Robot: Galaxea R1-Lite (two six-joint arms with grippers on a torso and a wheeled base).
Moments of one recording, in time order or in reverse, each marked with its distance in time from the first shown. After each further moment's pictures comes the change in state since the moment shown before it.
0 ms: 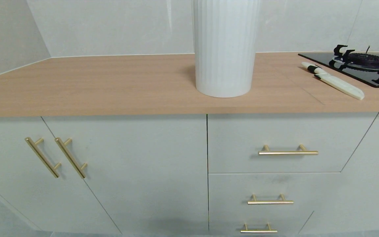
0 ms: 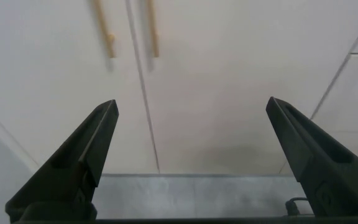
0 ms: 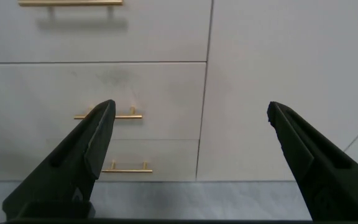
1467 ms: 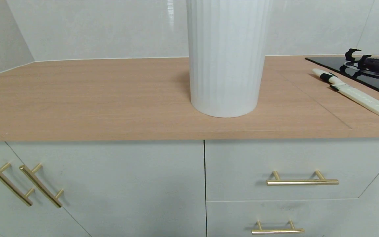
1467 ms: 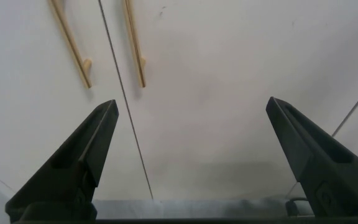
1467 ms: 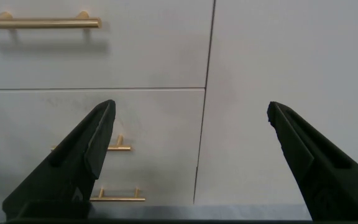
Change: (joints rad) left arm 0.000 0.000 0.000 0.000 0.000 0.000; right arm 0.001 0.000 0.000 0.000 -0.001 0.000
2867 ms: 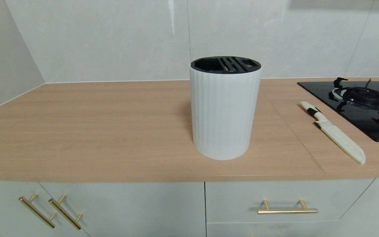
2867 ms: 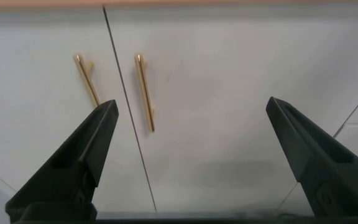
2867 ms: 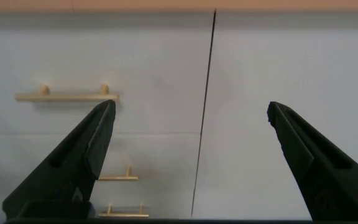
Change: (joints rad) left arm 0.000 0.000 0.000 0.000 0.000 0.000; right arm 0.000 0.000 0.000 0.000 0.000 0.000
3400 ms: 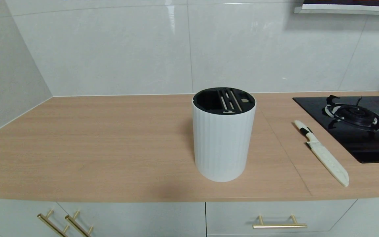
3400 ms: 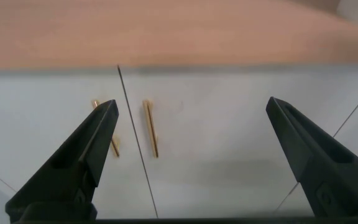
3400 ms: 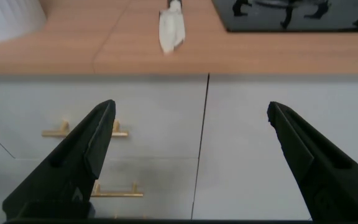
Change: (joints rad) left arm 0.000 0.000 0.000 0.000 0.000 0.000; right arm 0.000 0.000 0.000 0.000 0.000 0.000
